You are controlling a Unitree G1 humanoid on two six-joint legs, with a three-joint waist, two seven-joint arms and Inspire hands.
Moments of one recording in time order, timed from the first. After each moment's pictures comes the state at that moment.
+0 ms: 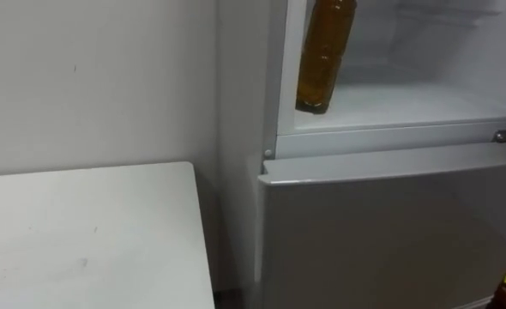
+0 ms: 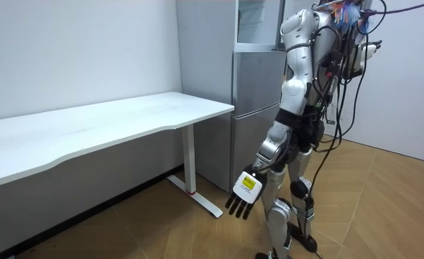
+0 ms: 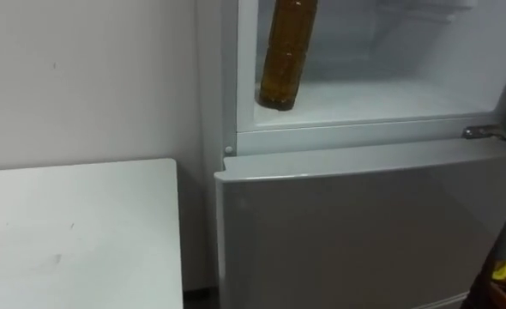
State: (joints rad) left arm 0.42 0.24 0.32 1.05 -0.08 -0.07 -0.01; right arm 0.18 -0.54 -0.80 0.02 0.58 -0.15 -1.04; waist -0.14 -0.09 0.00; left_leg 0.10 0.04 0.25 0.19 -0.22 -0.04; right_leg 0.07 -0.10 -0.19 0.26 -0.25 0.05
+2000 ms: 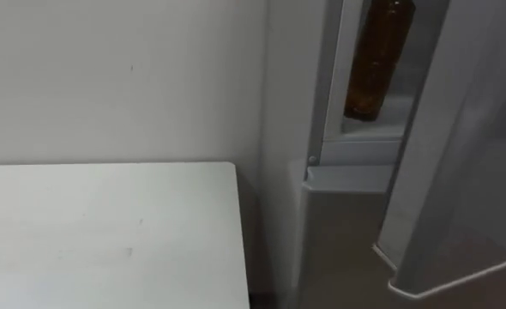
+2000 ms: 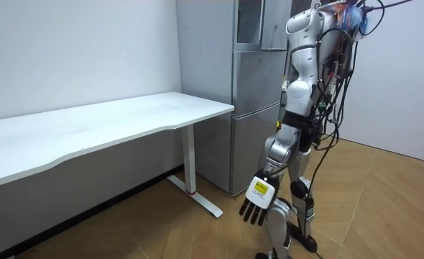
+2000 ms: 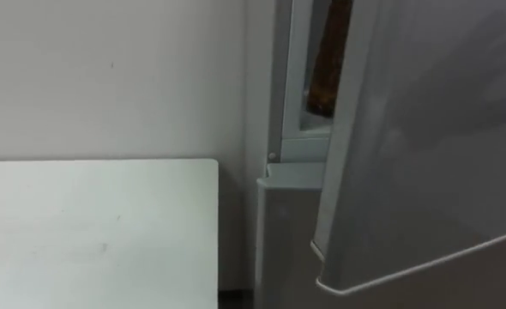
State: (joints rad) left arm 0.36 0.24 0.23 1.17 0.00 -0.07 -0.01; right arm 0.17 -0.46 -0.48 -0.41 0.19 -0.27 -0.77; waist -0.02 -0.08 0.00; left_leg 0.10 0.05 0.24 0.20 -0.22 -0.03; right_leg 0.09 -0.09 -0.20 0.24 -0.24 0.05
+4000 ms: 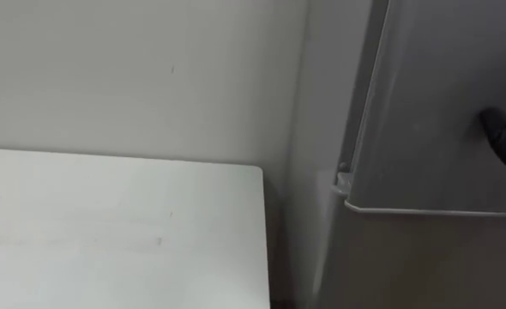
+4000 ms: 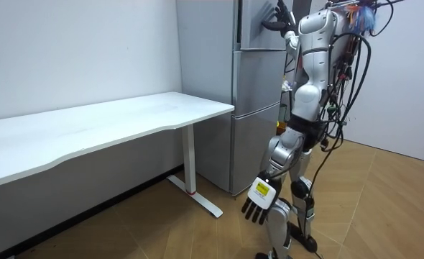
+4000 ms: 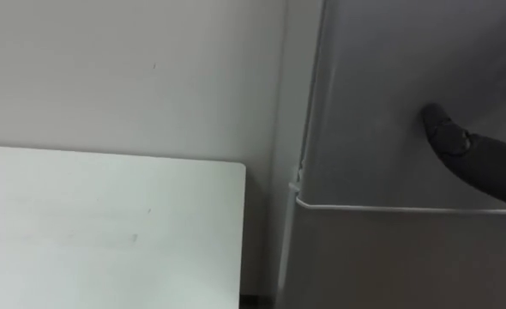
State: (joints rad) left arm 0.30 0.29 0.12 1.12 0.08 -0.03 -0.06; right arm -0.14 -0.46 -0.21 -0.26 0.00 -0.21 -0.54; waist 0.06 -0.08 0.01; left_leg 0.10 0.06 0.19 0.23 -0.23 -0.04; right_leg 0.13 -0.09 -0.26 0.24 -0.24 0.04
